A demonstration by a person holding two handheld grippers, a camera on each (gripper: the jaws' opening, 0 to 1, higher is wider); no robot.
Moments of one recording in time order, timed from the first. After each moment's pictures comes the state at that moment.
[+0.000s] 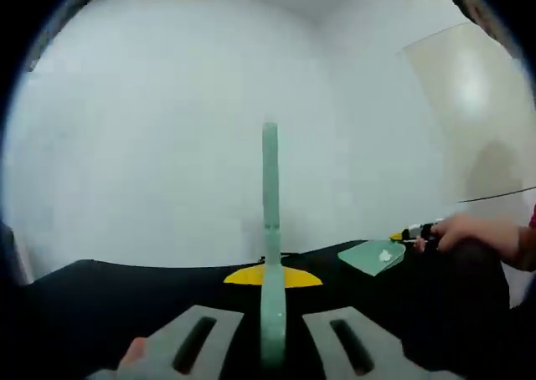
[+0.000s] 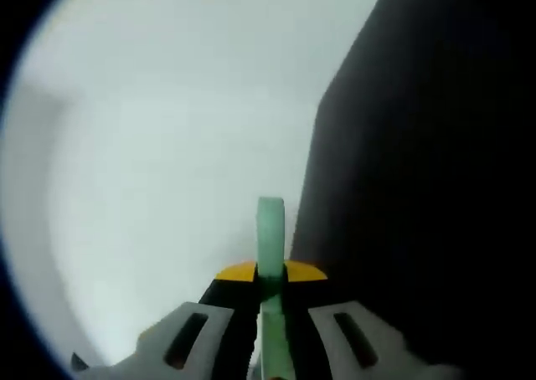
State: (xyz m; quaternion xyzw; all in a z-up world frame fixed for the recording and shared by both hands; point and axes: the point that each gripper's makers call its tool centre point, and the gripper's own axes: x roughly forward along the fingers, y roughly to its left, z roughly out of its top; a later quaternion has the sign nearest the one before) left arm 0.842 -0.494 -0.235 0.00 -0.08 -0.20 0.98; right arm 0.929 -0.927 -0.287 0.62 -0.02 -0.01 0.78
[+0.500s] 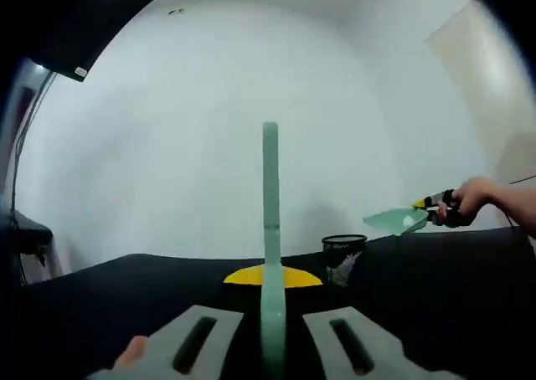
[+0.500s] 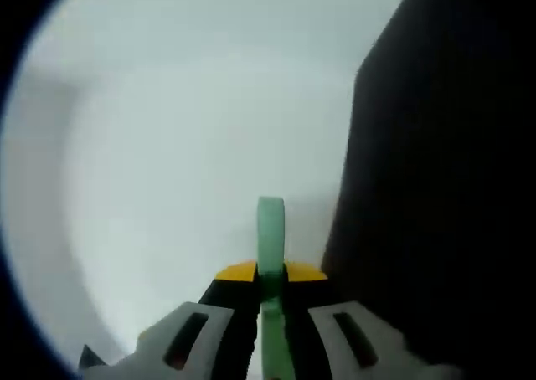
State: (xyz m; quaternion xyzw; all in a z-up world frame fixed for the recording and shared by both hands) left arm 0.827 -0.455 -0.262 -0.01 -0.09 -0.13 0.99; right arm 0.969 -0.876 -0.230 0.62 -0.03 0.06 0.78
